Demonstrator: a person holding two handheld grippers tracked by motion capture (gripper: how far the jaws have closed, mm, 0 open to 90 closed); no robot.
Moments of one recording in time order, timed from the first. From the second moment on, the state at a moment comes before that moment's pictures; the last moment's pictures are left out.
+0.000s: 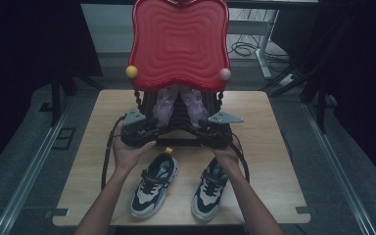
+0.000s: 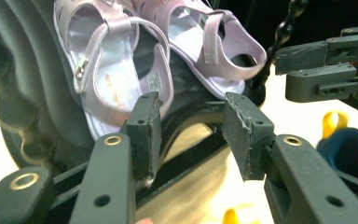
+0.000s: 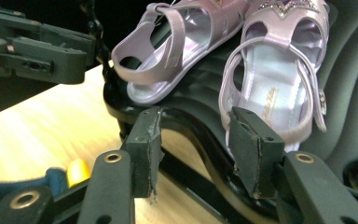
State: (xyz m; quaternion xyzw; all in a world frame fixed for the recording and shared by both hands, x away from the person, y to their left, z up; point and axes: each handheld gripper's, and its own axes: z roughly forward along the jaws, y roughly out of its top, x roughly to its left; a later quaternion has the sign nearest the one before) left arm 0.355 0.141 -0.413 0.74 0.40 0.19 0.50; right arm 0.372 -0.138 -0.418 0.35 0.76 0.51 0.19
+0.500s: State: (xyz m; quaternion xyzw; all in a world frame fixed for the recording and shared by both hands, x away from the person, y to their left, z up) left arm 0.316 0.147 -0.427 0.77 0.38 0.16 0.49; right arm 0.338 -0.173 -0.428 0.34 0.76 0.52 0.18
